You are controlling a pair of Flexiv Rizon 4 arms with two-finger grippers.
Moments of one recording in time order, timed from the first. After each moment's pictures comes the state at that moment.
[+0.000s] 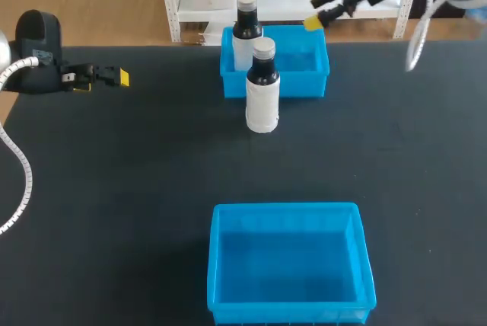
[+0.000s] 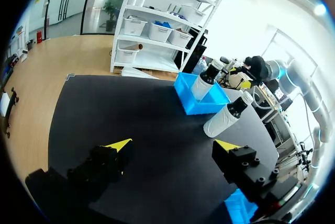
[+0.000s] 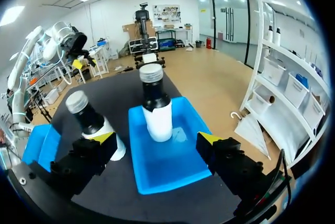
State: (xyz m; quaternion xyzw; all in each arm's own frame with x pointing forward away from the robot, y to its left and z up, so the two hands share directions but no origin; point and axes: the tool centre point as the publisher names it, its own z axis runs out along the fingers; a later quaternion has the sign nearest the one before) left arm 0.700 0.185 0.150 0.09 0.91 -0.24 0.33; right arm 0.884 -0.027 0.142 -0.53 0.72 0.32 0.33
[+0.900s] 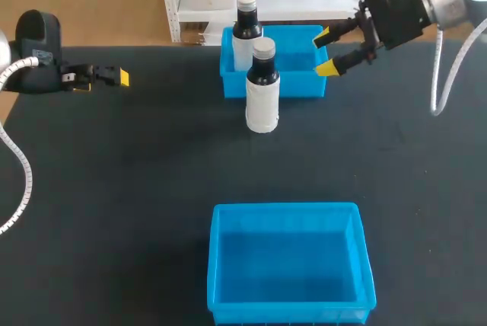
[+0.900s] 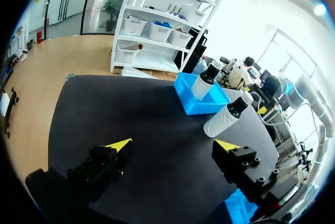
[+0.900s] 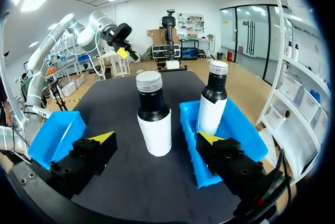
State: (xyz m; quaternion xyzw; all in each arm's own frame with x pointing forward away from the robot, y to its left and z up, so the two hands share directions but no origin) left arm 0.700 0.185 0.150 0.09 0.91 -0.24 0.33; right arm 0.773 -0.016 0.131 -0.57 0.66 0.37 0.34
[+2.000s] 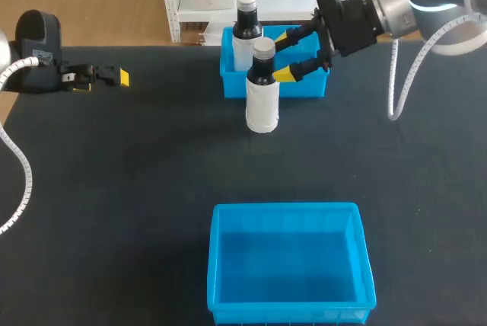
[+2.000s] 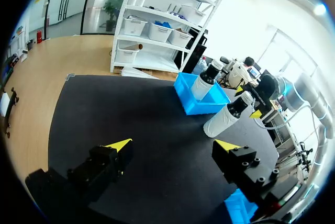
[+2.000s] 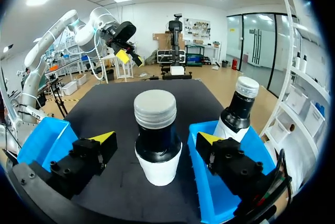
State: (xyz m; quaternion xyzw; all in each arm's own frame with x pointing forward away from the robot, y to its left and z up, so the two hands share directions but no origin) left arm 0.700 0.185 0.150 0.09 0.91 -0.24 0.33; right arm 0.774 0.057 0.126 -0.59 0.63 0.37 0.35
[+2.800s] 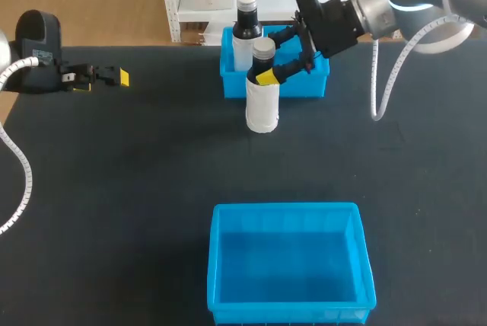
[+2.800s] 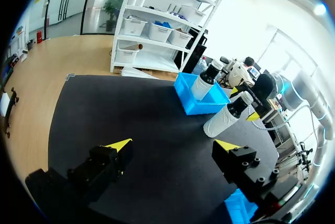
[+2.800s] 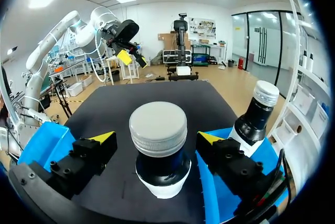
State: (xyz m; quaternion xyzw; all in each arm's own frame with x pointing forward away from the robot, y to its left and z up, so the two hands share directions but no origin) left arm 0.700 0.185 0.150 0.09 0.91 -0.24 0.33; right arm 0.769 0.087 0.121 -0.60 0.62 0.39 0.33
